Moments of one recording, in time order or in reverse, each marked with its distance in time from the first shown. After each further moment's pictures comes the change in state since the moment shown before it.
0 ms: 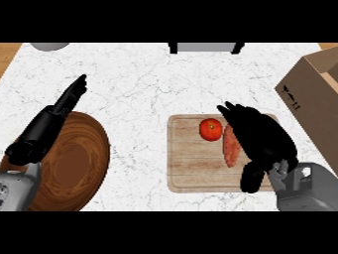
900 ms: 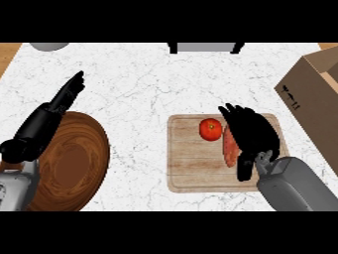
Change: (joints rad) left arm -0.006 -0.057 0.081 -0.030 -0.052 -0.079 0.037; right arm 0.053 0.138 -0.080 0.214 0.278 0.029 -0.177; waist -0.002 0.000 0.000
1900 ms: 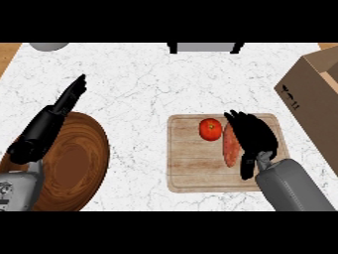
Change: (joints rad) left arm 0.006 -0.063 0.054 0.037 -0.082 -0.050 -0.049; right arm 0.065 0.078 -0.111 0.201 0.208 -0.057 -0.223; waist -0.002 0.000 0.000
